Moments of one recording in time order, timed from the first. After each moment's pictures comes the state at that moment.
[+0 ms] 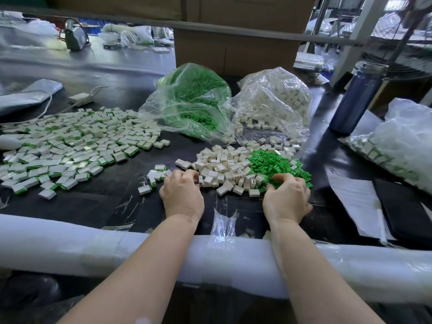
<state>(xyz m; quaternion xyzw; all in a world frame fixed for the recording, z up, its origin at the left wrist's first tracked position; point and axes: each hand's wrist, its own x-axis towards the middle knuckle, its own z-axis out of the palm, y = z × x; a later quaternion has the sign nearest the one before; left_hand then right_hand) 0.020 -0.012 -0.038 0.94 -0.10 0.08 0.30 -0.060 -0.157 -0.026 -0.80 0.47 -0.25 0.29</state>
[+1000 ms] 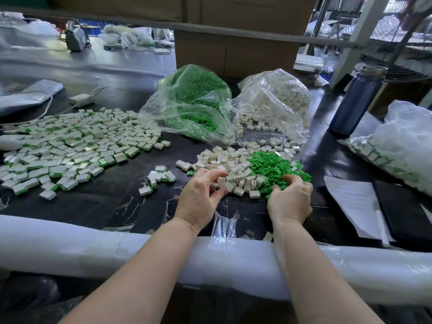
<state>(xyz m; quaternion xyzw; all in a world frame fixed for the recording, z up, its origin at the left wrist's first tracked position) 0.002 -0.014 -0.025 0.83 -0.32 0.06 0.46 -0.061 -0.164 -0.025 -0.76 0.48 -0.27 0.34</state>
